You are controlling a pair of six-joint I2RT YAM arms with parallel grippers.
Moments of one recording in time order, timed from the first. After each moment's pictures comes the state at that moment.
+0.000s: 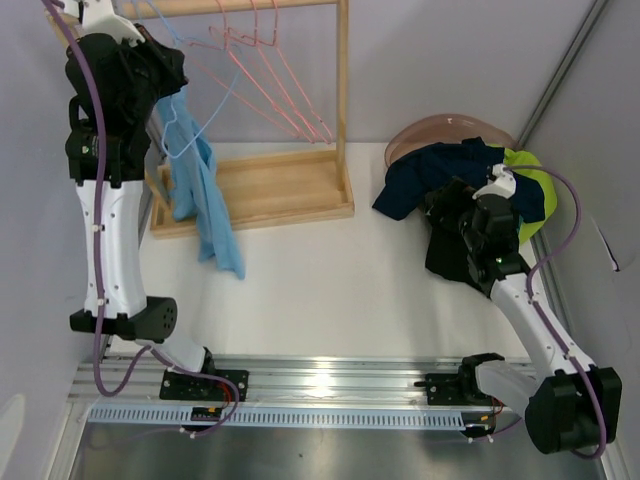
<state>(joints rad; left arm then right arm) -0.08 1.58 2.34 -0.73 -0.05 -0.36 0.16 1.07 0.80 0.01 0.09 0.51</state>
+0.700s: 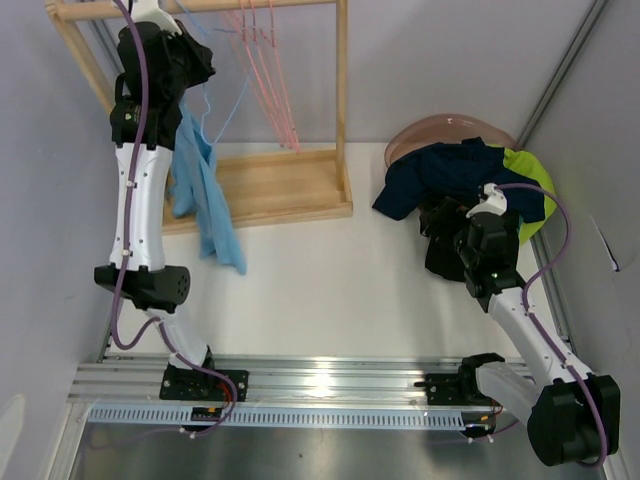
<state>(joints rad) -0.10 1.84 2.46 -0.64 -0.03 -0.36 0.18 0.99 0.64 0.02 0.05 0.53</state>
